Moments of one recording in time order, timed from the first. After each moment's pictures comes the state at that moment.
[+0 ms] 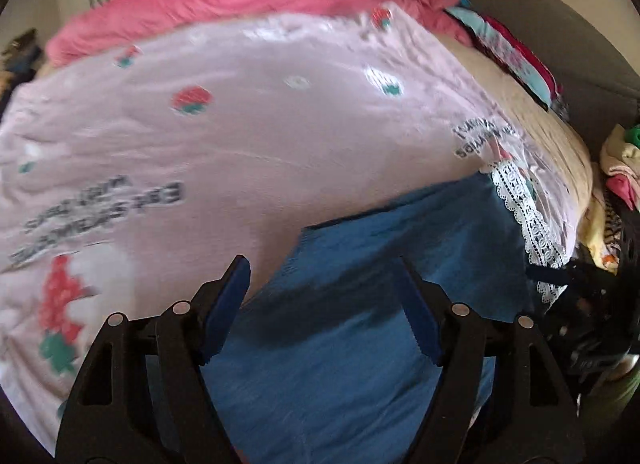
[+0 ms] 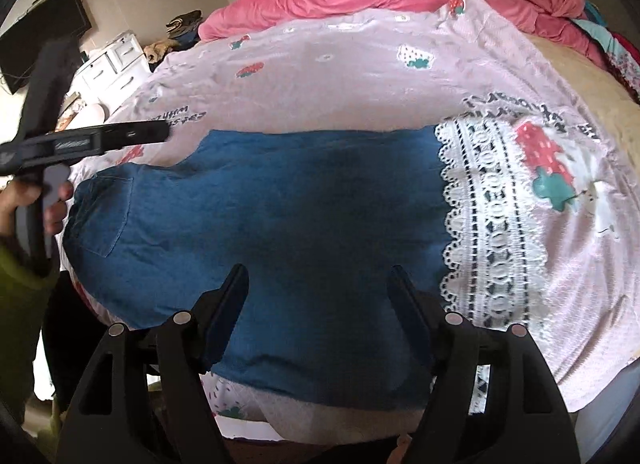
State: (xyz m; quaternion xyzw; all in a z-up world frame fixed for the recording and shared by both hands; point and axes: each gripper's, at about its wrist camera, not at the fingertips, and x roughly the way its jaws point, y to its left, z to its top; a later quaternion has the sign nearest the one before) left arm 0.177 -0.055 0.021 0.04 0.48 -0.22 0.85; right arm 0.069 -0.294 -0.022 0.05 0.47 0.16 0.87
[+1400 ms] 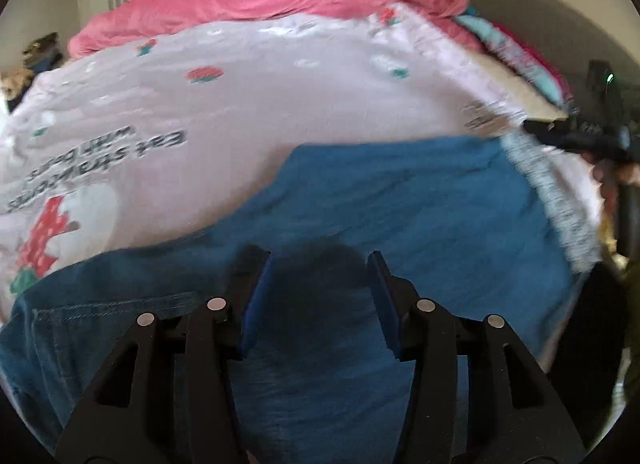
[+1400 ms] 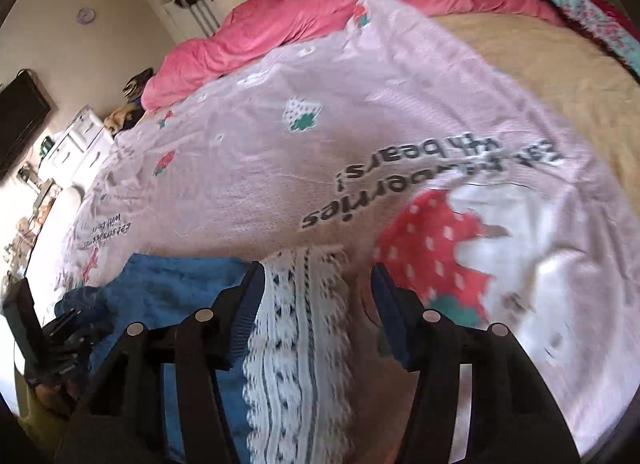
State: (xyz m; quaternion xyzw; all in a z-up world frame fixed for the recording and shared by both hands) left arm 0.119 -0.045 -0.031 0.04 0.44 -0.18 0.88; right arm 0.170 -0.421 -0.016 0.15 0.45 0.11 0.88
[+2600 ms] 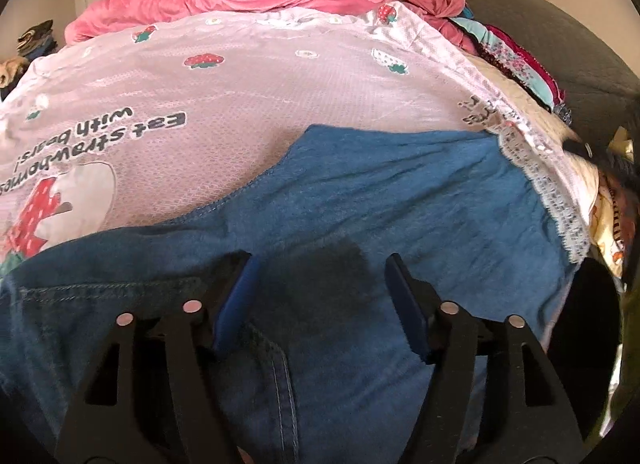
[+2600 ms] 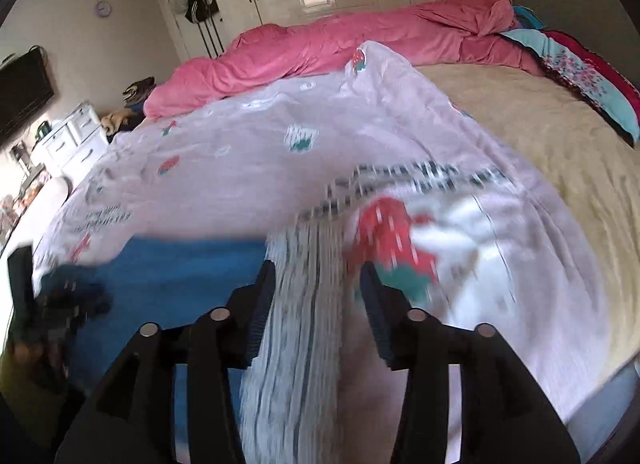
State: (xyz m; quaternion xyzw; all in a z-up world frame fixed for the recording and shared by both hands) left arm 0.109 -0.035 -0.029 0.02 0.43 -0.21 0.88; right arm 0.078 -0.414 0.011 0.09 0.38 0.07 0.92
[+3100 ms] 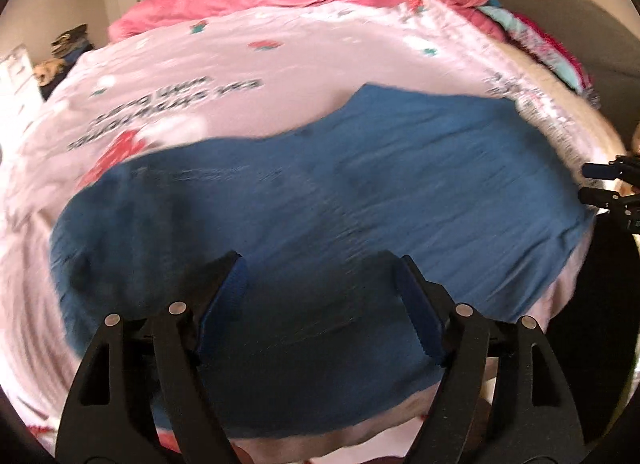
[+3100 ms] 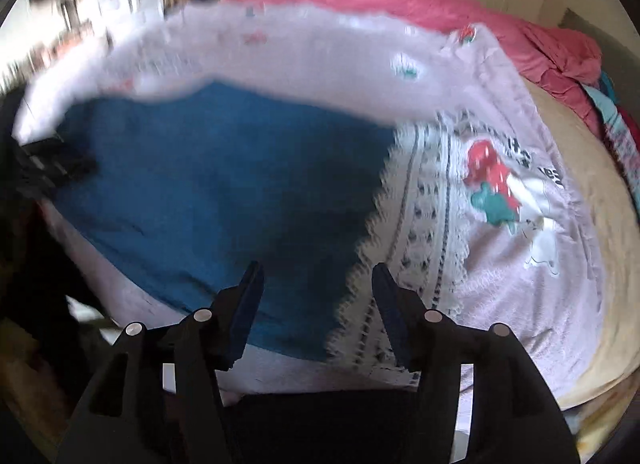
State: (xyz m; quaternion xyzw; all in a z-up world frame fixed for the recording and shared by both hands) left arm 0.049 0.006 -0.032 0.06 0.45 -0.12 0.88; right arm 0.043 -0.313 -0.029 -0.12 0.48 0.13 0.86
